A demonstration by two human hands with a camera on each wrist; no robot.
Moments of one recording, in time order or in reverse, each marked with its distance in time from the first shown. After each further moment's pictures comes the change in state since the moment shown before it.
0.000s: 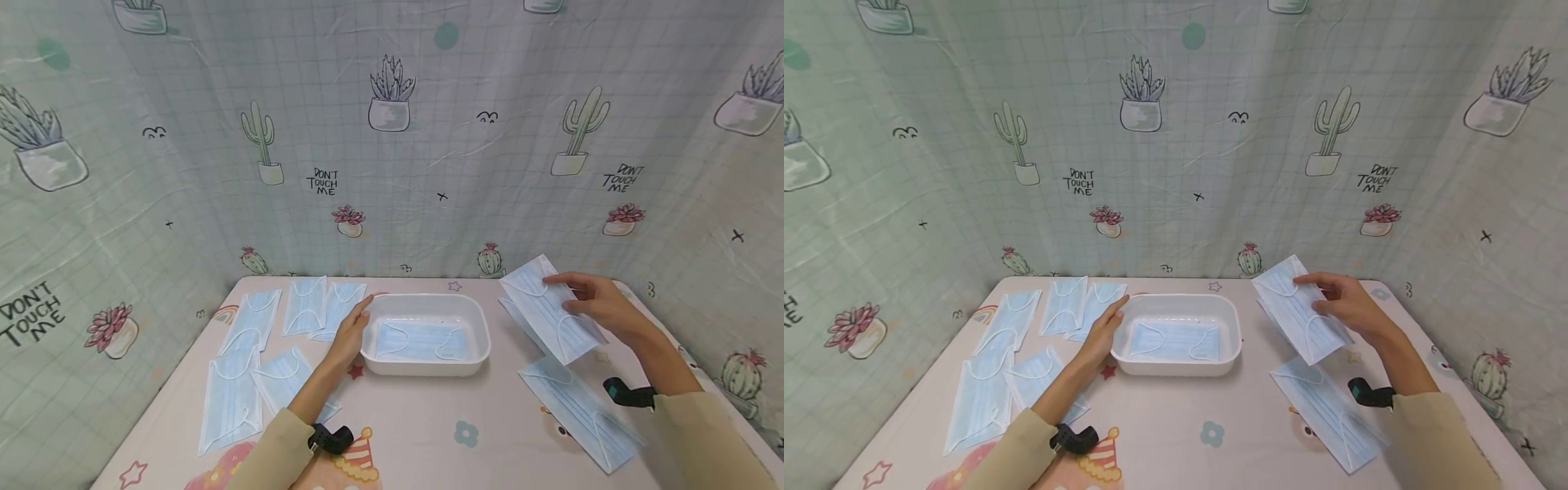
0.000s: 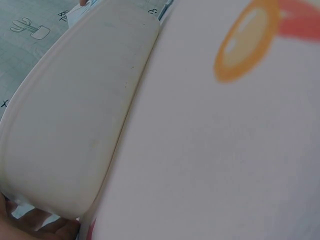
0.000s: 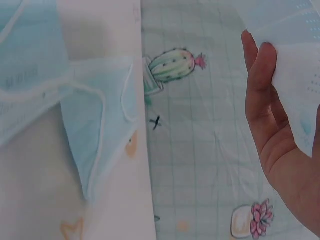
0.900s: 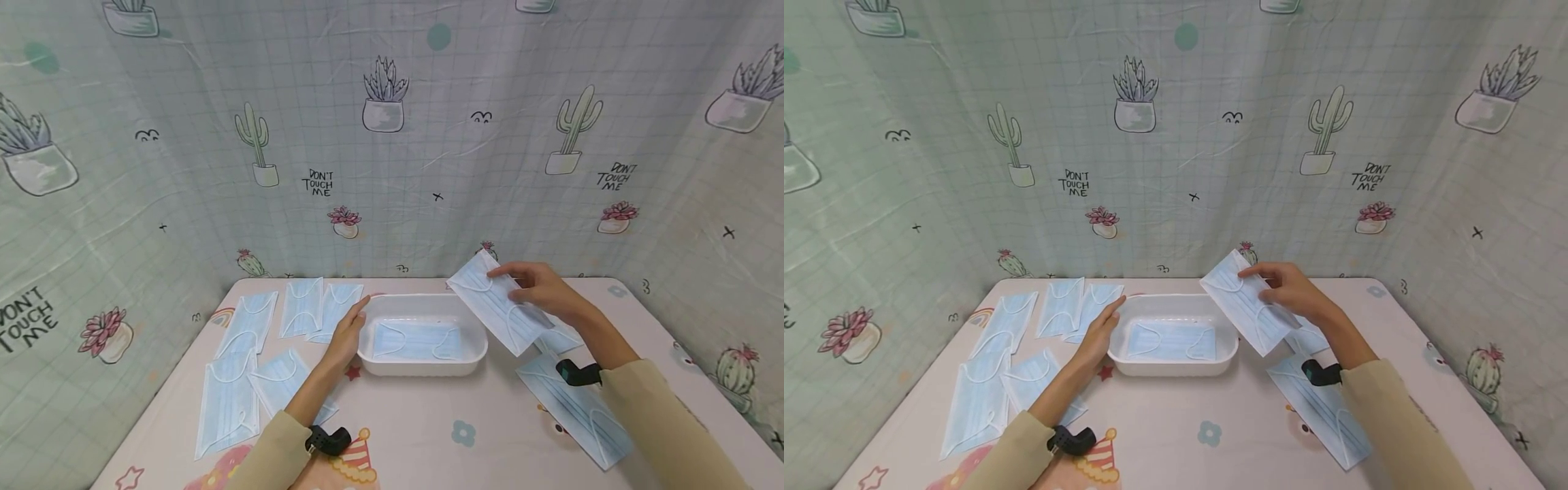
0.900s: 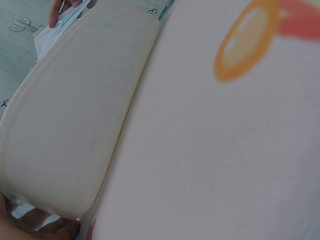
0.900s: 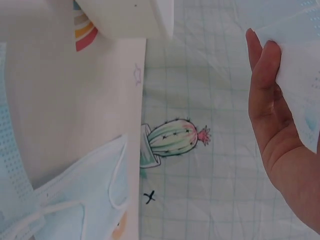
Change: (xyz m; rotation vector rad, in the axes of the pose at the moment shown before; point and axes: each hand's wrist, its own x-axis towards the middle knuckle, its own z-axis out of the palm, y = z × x) left_hand 0.000 -0.002 0.000 -0.012 -0.019 0.001; right_hand 0.049 -0.047 0.047 0.067 -0.113 -0.041
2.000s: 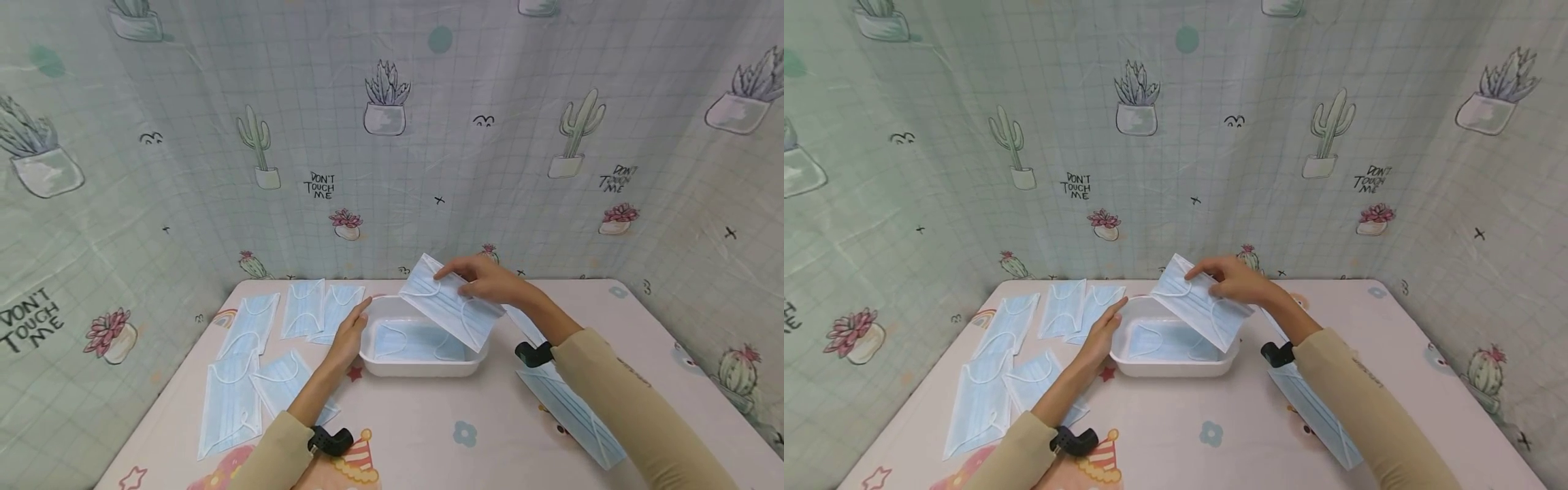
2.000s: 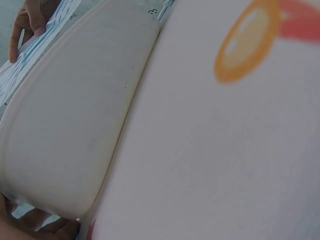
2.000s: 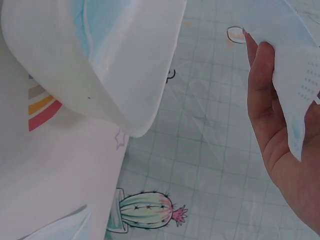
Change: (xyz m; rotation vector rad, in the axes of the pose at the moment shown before) left_hand 0.003 0.001 0.001 0.027 0.003 0.035; right_hand 0.063 -0.046 0.043 -0.114 -0.186 -0.137
